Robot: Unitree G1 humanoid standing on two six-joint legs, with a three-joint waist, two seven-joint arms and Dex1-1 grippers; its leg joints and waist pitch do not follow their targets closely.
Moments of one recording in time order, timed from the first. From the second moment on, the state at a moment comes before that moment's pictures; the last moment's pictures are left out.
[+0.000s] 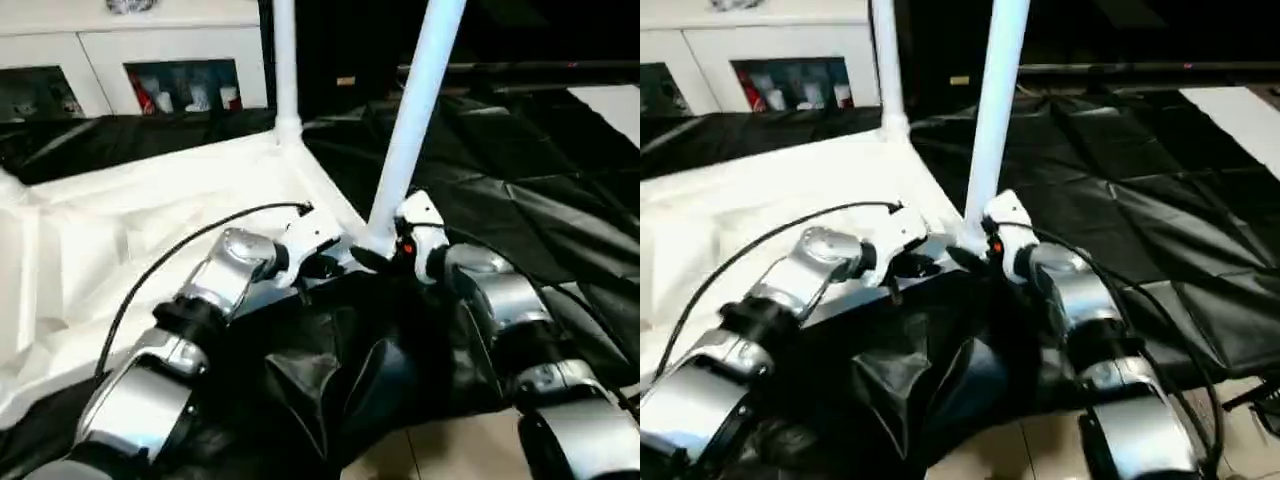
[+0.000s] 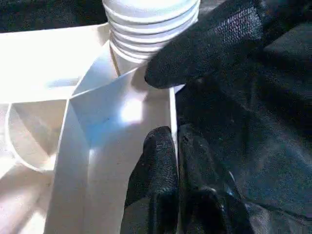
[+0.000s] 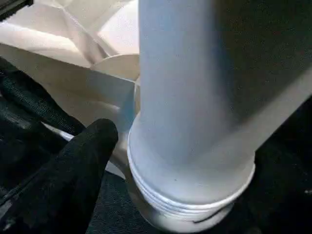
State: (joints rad) left arm -0.77 0.21 -0.30 0.73 0.12 0.22 -0.95; right arm -0.66 -0.24 0.10 0.68 0.02 0.23 0.75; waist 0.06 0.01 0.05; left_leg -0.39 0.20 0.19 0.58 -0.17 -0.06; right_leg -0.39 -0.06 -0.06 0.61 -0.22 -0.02
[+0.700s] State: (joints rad) left arm -0.69 0.29 -0.32 0.60 0.11 0.19 -1.07; right arm -0.57 -0.33 0.14 0.51 0.05 0.23 0.93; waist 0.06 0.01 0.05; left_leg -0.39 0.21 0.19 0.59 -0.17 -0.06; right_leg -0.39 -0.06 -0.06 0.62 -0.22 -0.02
